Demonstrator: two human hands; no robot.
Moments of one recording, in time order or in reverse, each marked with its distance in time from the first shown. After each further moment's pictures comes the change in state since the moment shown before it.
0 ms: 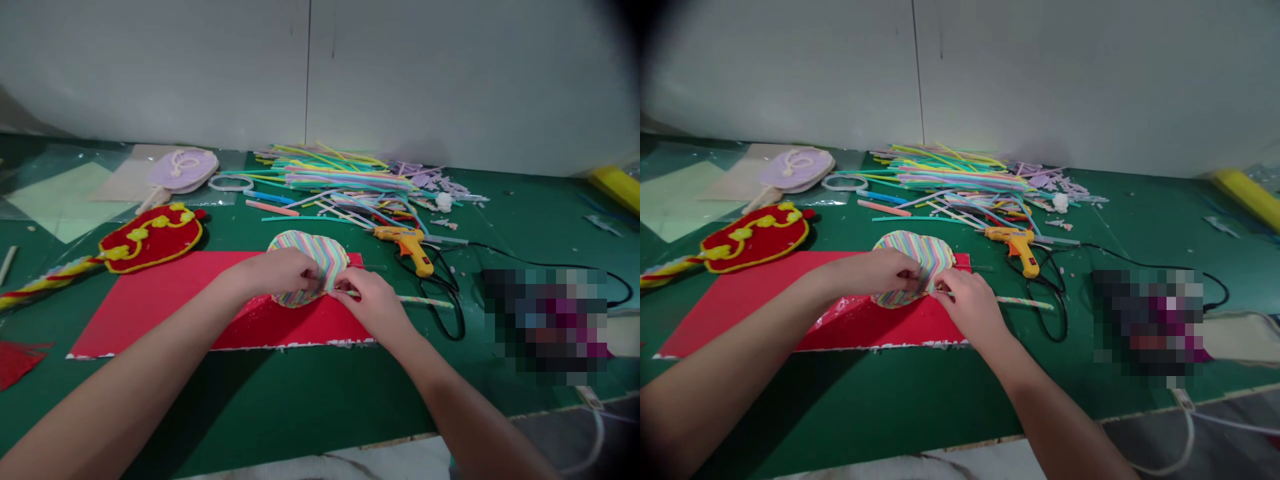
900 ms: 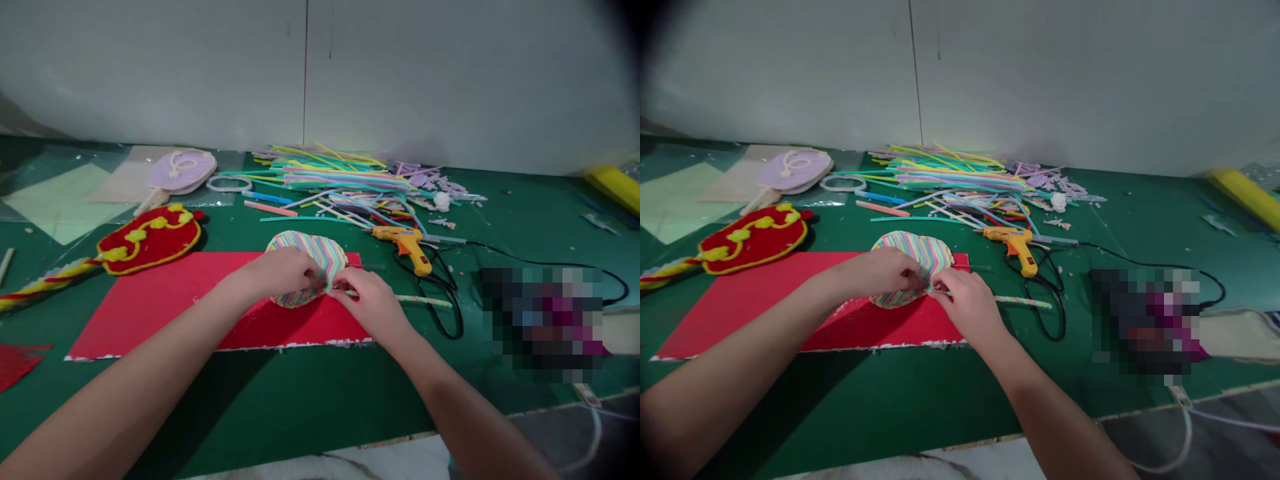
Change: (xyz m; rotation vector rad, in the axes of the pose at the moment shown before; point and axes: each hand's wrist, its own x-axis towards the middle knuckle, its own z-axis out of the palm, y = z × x) left_hand 0.008 -0.001 0.008 0.072 0.076 -0.039; right_hand 0.000 0.001 0.002 -0.011 0.013 -0.028
